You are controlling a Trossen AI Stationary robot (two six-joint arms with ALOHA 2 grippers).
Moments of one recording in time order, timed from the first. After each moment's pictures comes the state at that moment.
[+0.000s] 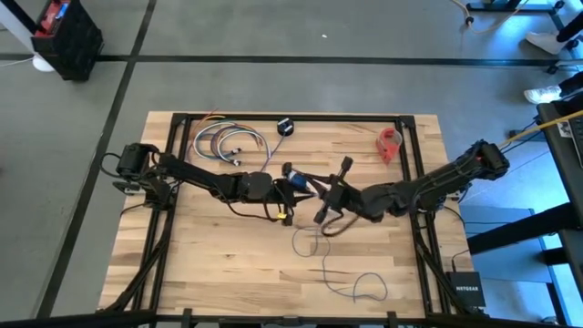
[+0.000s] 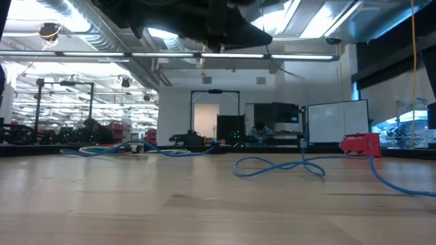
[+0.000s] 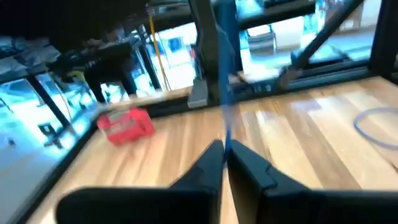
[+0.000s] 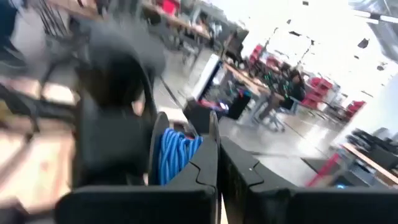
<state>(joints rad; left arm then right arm) -0.09 1.70 0.96 0.57 -0.20 0.21 0.38 1.38 0.97 0.40 0.85 -0.40</state>
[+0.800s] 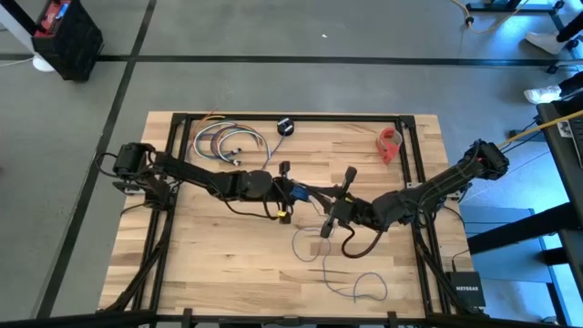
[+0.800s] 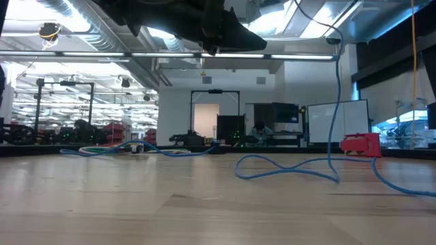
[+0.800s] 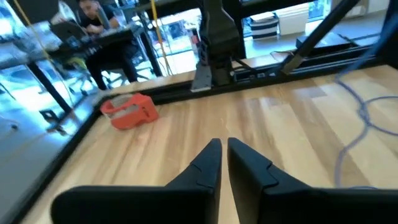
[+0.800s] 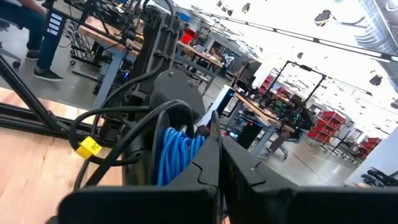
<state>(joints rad) -0.09 1.68 0.96 0.49 -0.21 0.20 0.47 1.38 0.98 0.51 0.85 -0.55</state>
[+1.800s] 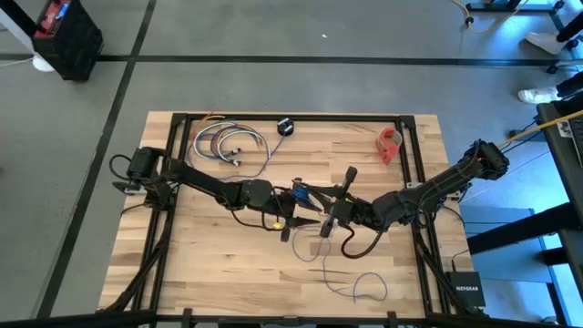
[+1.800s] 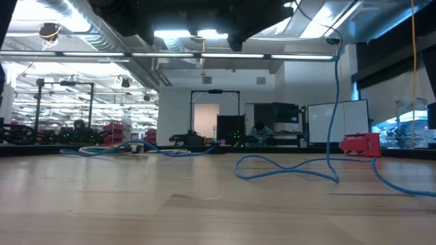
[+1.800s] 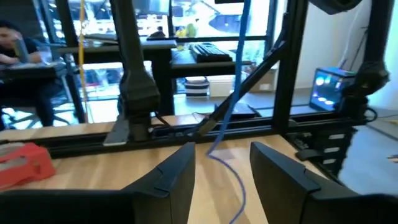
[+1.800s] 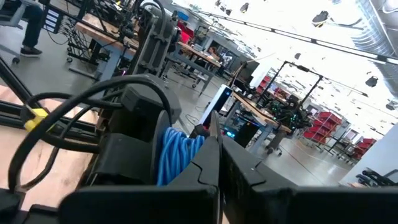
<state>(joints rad) -0.14 1.80 0.98 0.80 0.04 0.02 0.47 1.38 0.97 0.51 0.86 -0.56</state>
